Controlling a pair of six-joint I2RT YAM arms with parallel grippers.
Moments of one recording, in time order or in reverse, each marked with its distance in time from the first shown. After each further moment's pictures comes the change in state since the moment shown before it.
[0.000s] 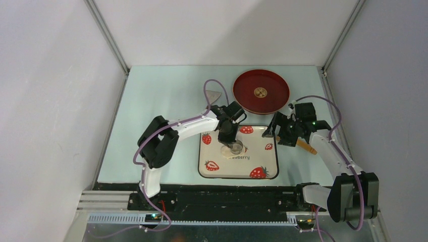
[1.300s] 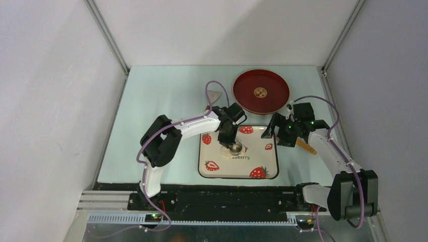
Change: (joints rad) left arm 0.000 0.031 0.000 0.000 -0.011 0.016; right arm 0.018 0.018 0.000 -0.004 0.004 -0.008
